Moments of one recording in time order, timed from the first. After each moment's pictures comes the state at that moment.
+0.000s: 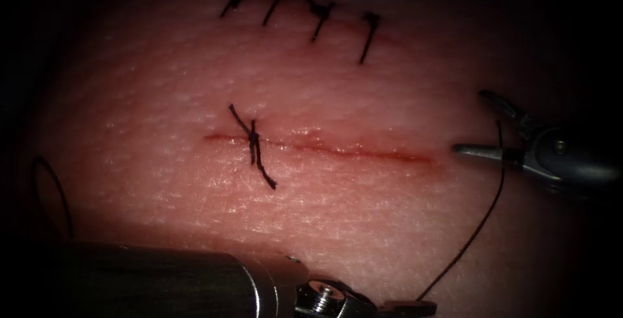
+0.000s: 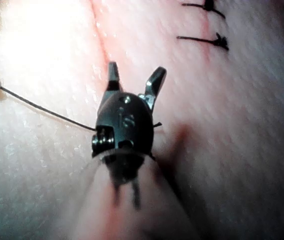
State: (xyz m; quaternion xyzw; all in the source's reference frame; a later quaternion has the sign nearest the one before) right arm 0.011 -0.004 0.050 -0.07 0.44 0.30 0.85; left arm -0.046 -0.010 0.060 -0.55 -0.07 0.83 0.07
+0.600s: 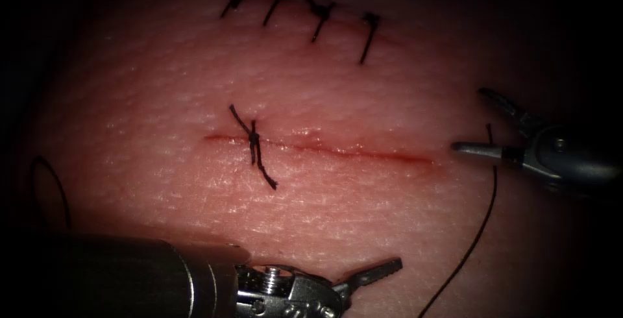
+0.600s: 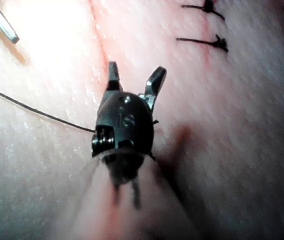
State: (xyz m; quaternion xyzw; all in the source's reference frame) right arm 0.011 -0.004 0.049 -0.07 0.44 0.30 0.85; left arm -0.040 -0.008 0.060 -0.56 -0.10 0.82 0.10
